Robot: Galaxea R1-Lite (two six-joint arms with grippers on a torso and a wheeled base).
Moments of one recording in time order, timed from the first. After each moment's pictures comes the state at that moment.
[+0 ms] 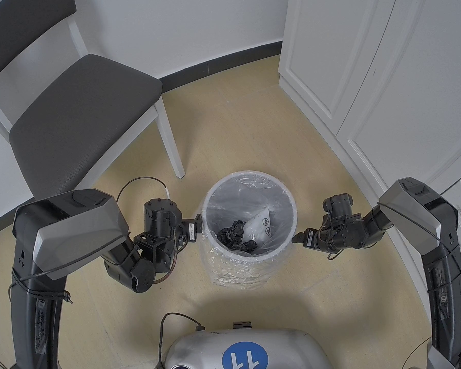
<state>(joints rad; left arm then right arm) -0.45 2.42 -1.01 -1.09 0.35 -0.13 0.23 2.57 -1.45 -0.31 0.11 0.42</state>
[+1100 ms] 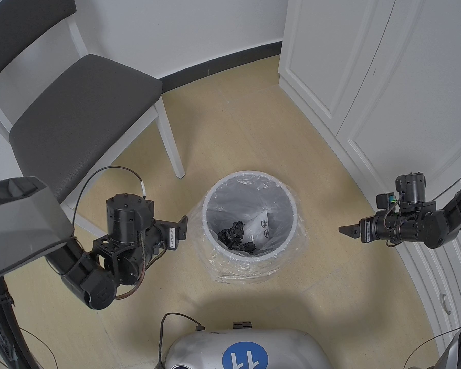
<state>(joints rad) -0.48 2.07 -0.66 -1.10 0.35 -0.05 0.09 1.96 -0.80 -0.55 0.19 -0.05</state>
